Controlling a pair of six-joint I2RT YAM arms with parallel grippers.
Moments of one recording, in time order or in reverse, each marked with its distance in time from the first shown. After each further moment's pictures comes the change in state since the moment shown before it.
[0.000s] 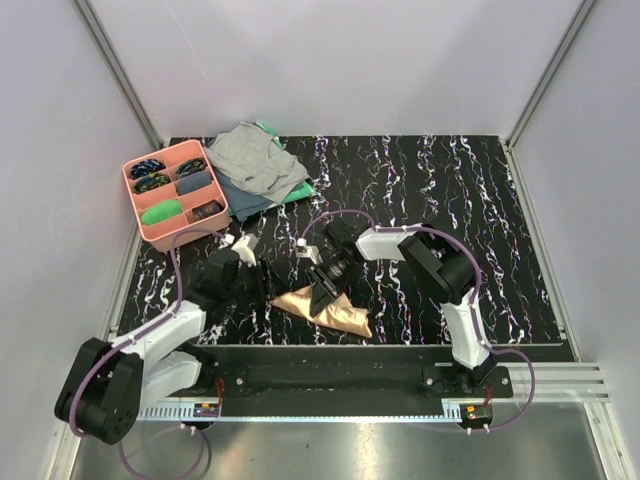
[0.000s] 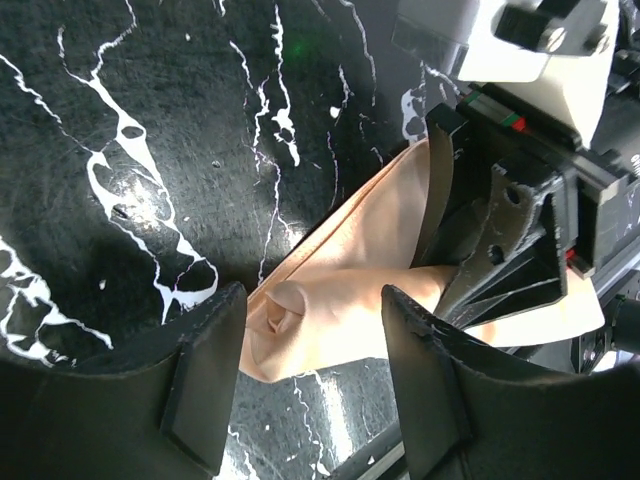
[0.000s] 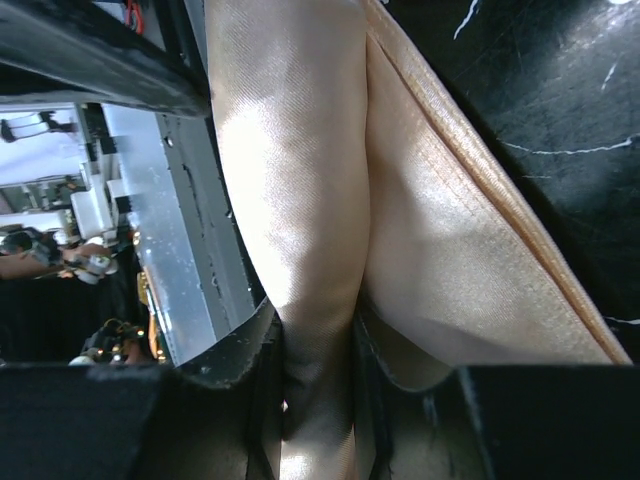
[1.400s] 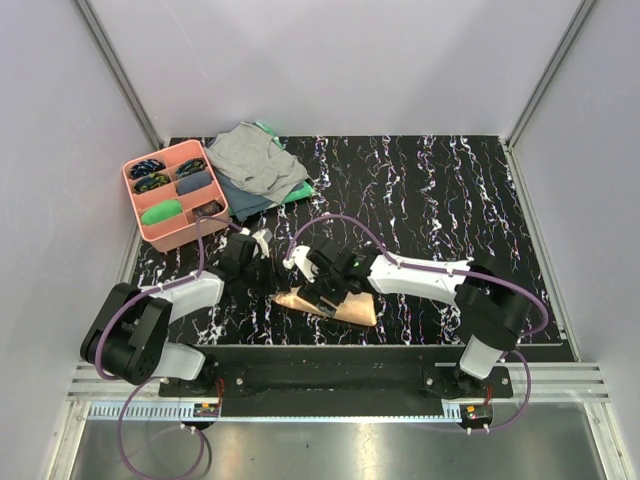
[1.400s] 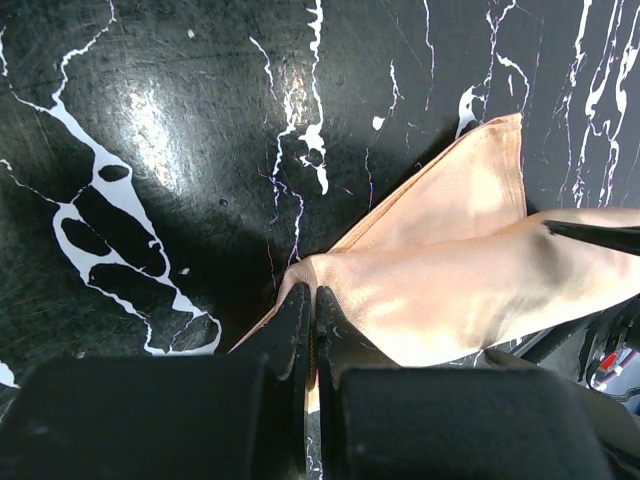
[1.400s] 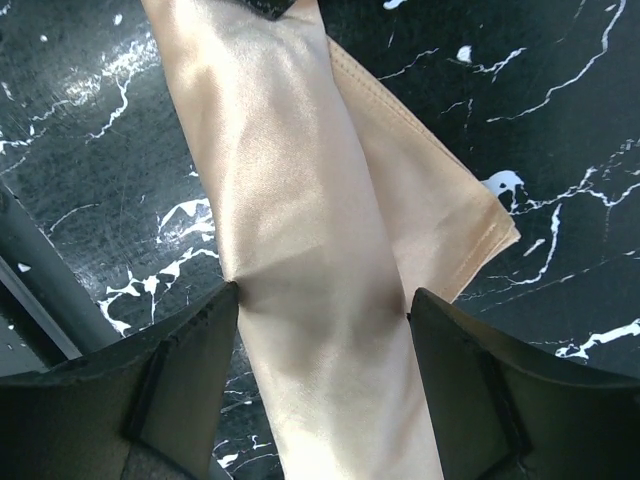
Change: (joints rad) left arm -0.014 0.350 0.182 -0.056 0.036 0.016; right arm 0.266 -0.409 -0.153 0.018 0.962 -0.109
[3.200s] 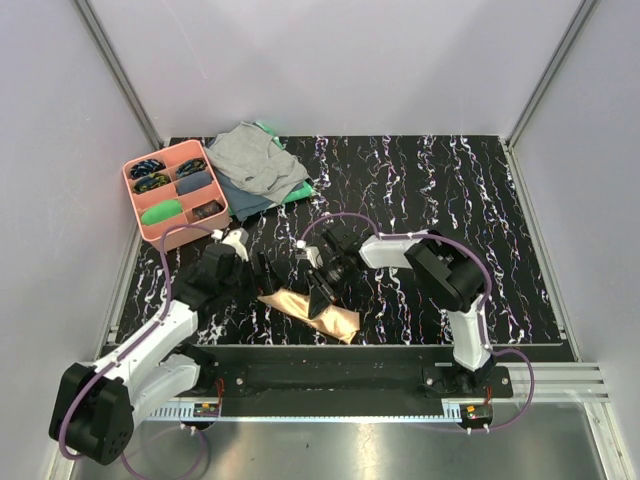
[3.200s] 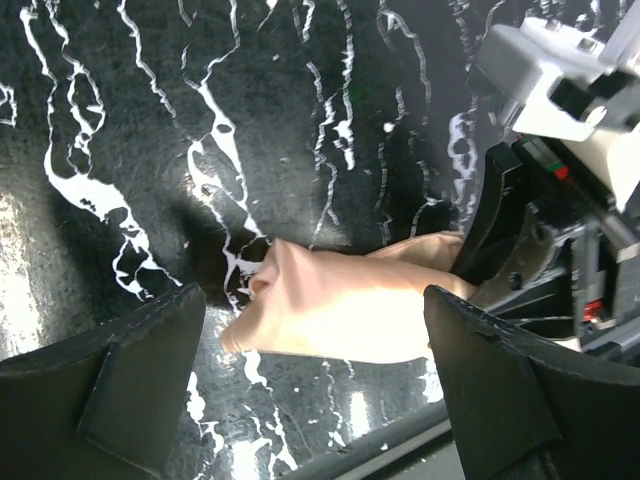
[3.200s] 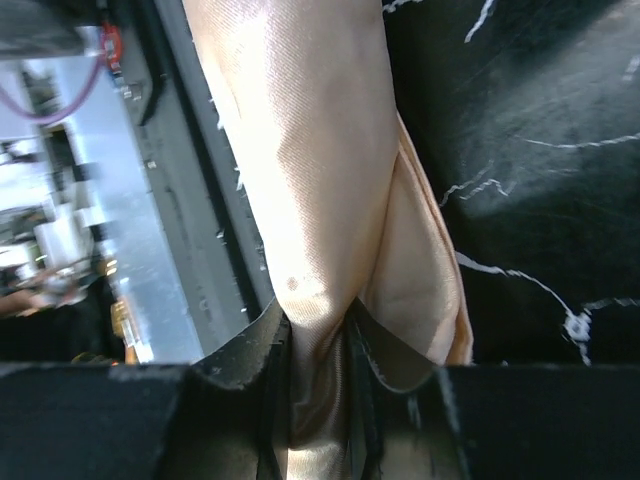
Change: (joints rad) left arm 0.016 -0.449 -0.049 -0.256 -0.198 0.013; right arm -0.229 0.317 0.053 0.130 -0.854 0.229
